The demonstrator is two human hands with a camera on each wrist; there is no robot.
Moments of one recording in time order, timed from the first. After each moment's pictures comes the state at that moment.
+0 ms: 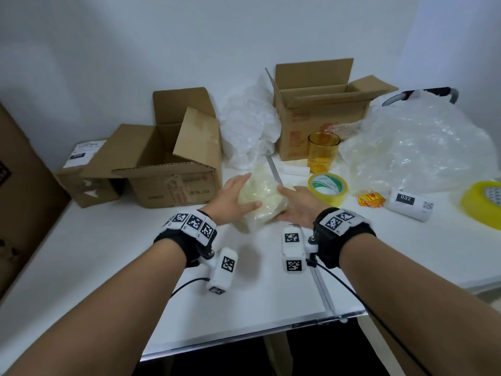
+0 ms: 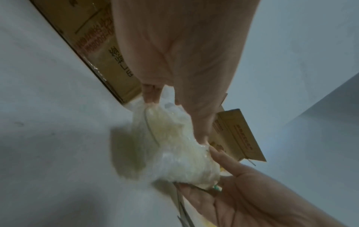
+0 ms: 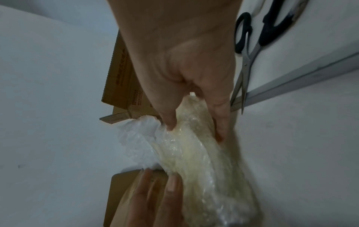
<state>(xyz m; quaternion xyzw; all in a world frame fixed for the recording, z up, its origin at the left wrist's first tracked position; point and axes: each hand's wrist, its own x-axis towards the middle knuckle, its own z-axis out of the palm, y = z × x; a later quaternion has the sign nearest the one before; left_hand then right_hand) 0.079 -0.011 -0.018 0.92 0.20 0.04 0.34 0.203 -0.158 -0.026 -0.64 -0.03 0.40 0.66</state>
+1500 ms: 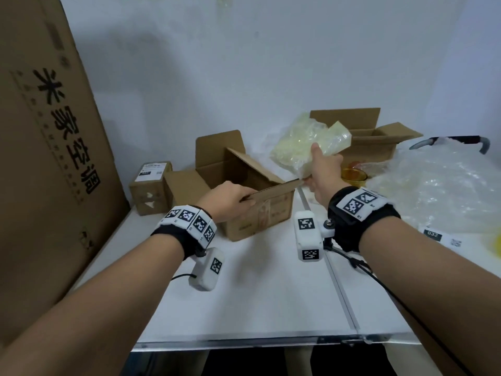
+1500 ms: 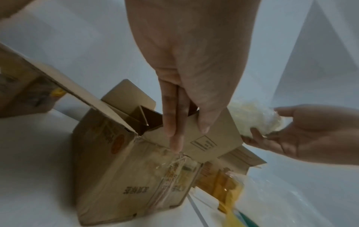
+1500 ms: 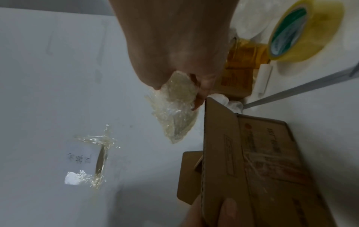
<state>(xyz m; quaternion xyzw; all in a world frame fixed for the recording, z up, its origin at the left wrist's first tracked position) -0.008 0.009 0.075 0.98 0.14 0.11 0.11 0.187 -0.116 0.094 -0.65 -0.07 0.15 0.74</state>
